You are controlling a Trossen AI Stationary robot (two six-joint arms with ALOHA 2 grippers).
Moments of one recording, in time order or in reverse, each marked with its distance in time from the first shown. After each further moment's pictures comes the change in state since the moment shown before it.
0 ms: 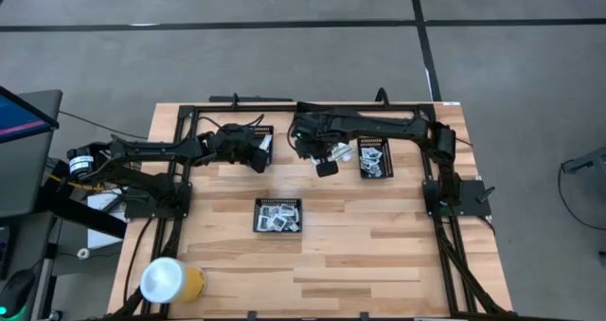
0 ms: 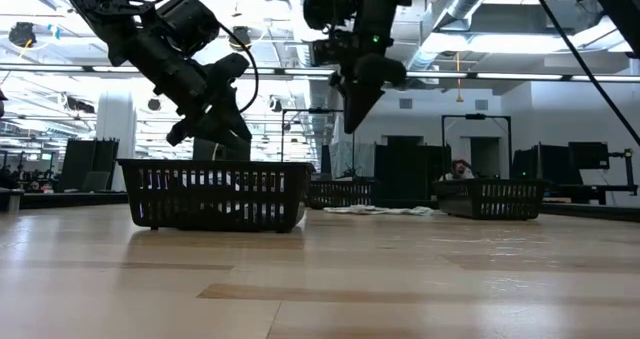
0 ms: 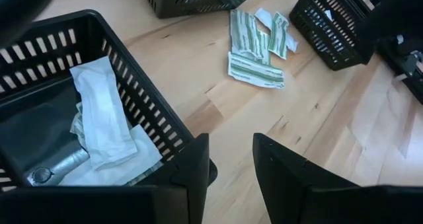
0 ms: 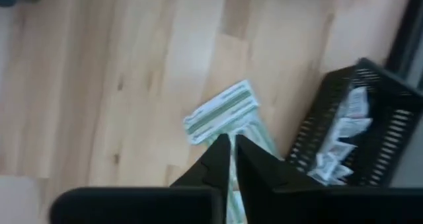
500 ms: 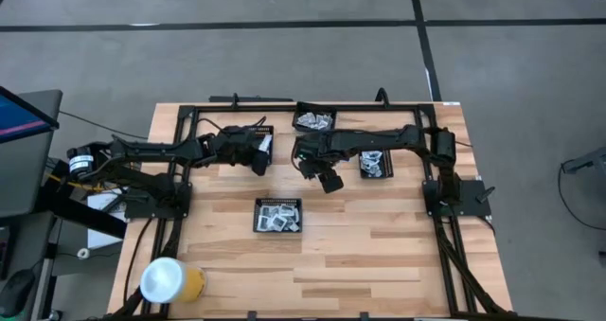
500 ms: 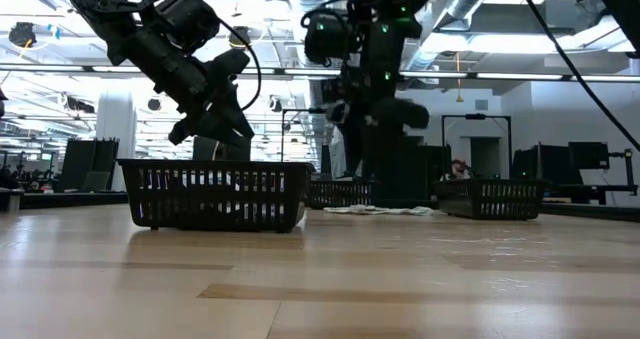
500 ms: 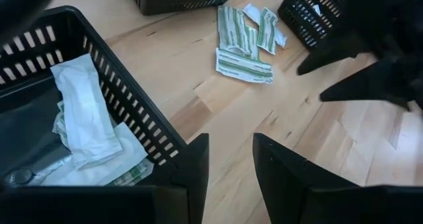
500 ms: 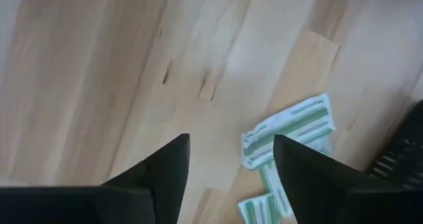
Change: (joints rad) left arm -0.031 0.000 0.000 0.011 0.000 0.000; right arm 0.051 0.000 -0.243 0.194 -0.029 -0.076
